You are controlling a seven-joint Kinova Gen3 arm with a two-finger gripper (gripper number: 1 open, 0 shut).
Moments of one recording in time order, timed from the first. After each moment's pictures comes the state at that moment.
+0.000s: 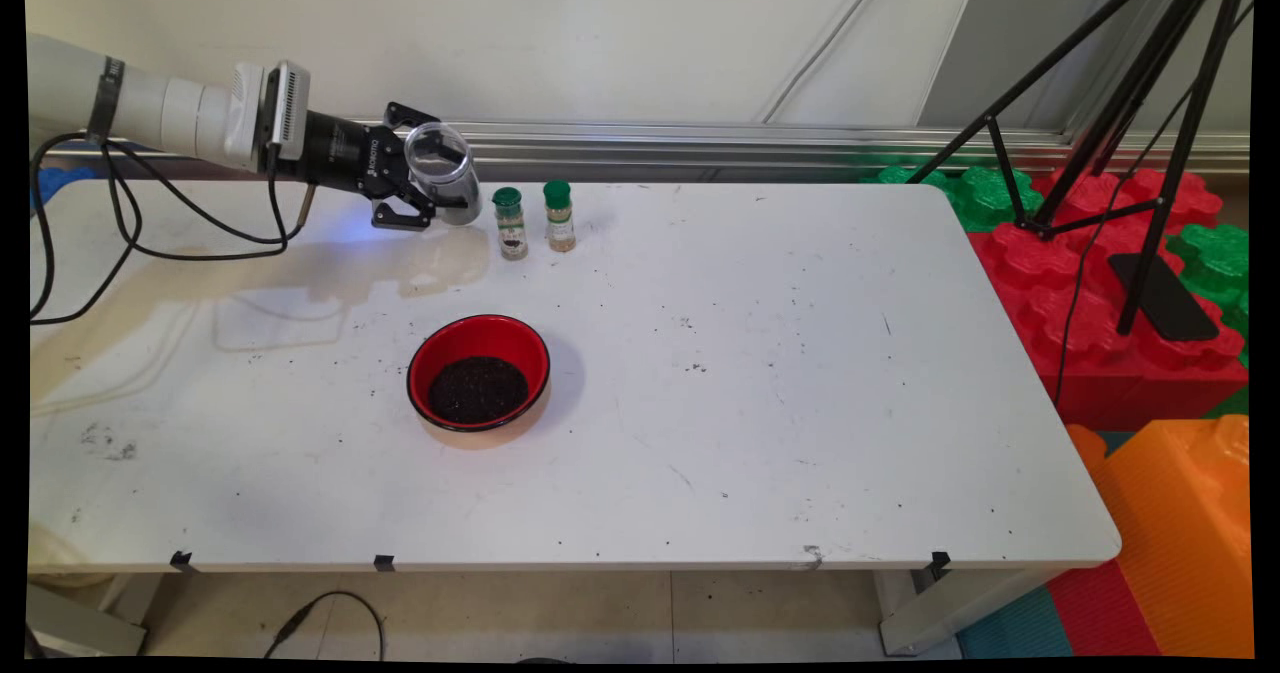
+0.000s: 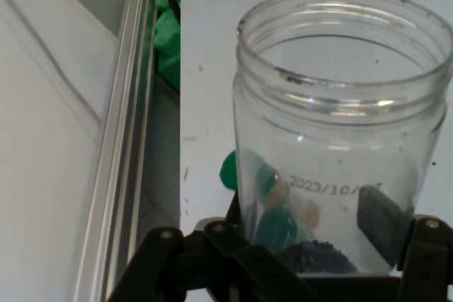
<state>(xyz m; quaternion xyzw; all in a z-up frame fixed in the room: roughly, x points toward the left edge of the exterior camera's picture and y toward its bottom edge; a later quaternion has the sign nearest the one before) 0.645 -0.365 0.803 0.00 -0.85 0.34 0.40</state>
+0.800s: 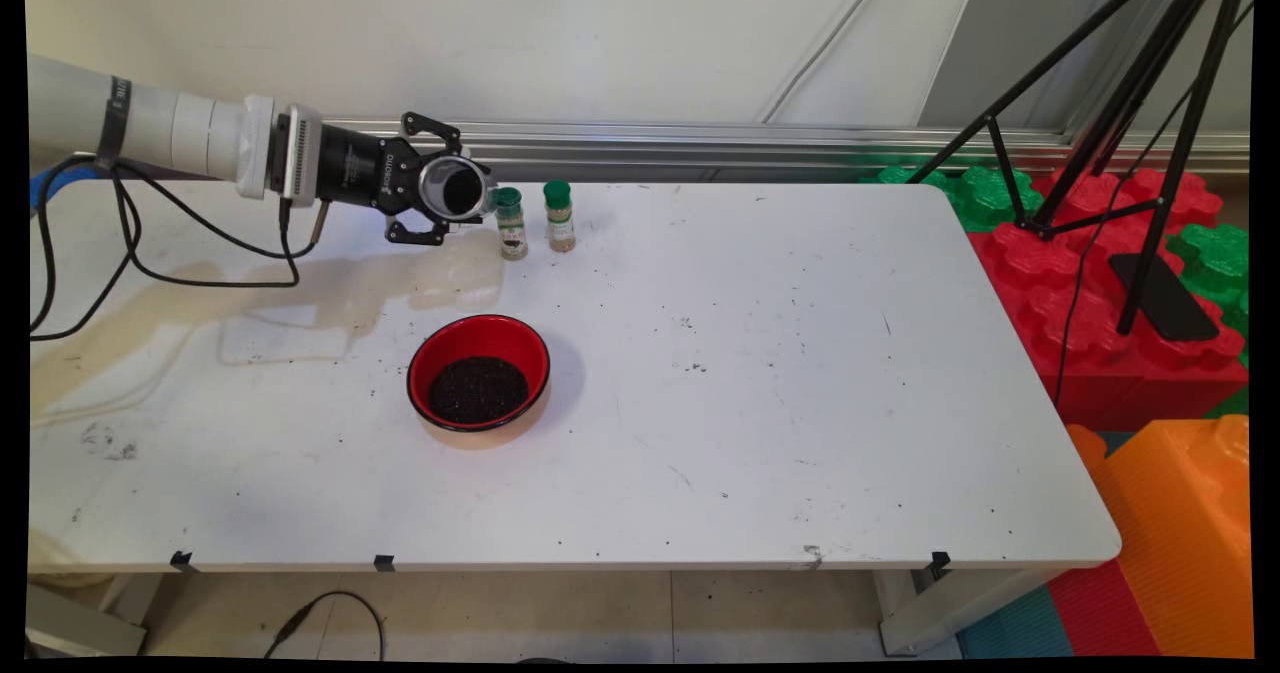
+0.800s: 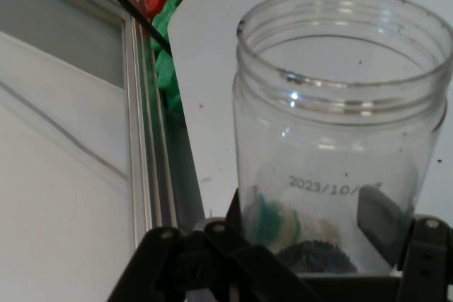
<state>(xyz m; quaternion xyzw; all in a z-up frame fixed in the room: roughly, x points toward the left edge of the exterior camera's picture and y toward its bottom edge) 0.611 -0.348 0.803 -0.12 -0.84 0.40 0.34</state>
